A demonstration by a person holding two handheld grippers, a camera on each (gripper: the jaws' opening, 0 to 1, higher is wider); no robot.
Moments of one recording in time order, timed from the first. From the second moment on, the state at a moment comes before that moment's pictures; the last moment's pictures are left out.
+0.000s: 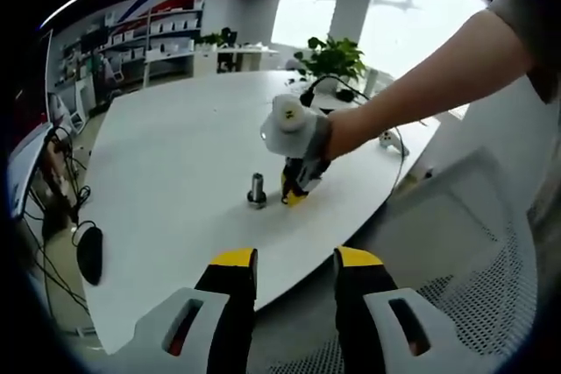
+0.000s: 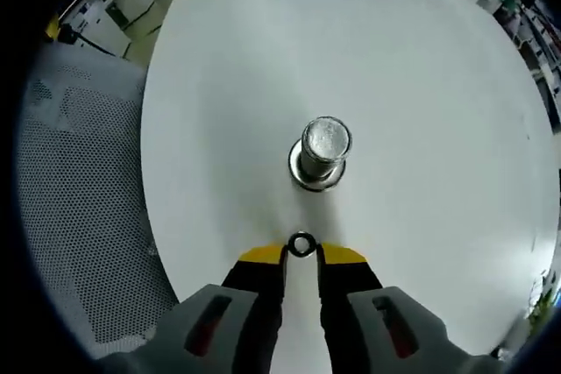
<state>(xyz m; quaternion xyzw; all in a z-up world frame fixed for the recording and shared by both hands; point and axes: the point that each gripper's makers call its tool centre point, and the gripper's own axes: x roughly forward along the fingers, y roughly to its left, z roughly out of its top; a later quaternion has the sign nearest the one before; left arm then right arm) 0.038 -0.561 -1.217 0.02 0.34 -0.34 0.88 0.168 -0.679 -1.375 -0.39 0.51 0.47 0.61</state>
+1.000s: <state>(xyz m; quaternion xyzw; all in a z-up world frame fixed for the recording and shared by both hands) 0.031 -0.566 -1.221 0.03 0.35 -0.36 0.87 0.165 -0.670 -1.375 -0.36 0.52 0.46 0.62</state>
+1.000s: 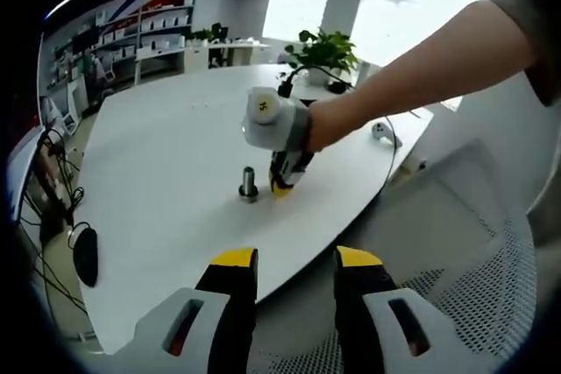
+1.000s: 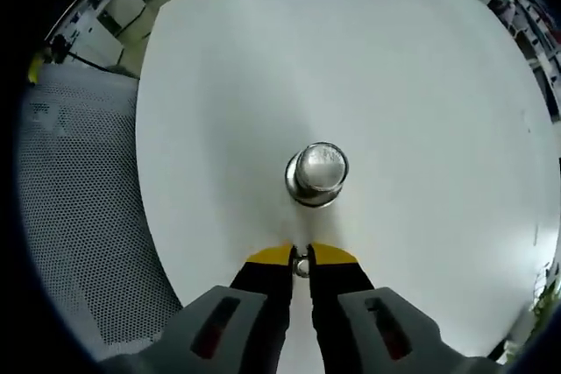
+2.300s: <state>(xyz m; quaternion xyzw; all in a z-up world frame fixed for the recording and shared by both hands) 0.035 -0.564 -1.216 0.03 0.34 -0.35 0.88 0.163 -0.684 -1.375 -0.46 0.48 0.52 0.54</state>
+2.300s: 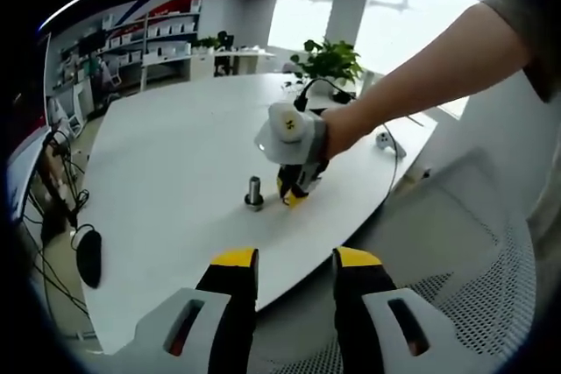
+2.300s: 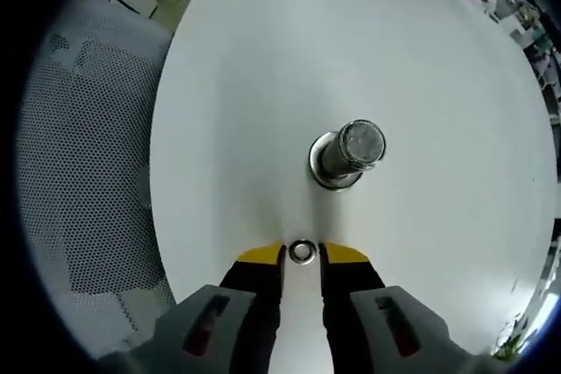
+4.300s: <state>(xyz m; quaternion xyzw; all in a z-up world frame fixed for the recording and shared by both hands) 0.035 -0.563 -1.220 0.03 0.35 -0.34 0.87 0.118 -0.696 -1.353 -0.32 0.47 0.47 0.67</state>
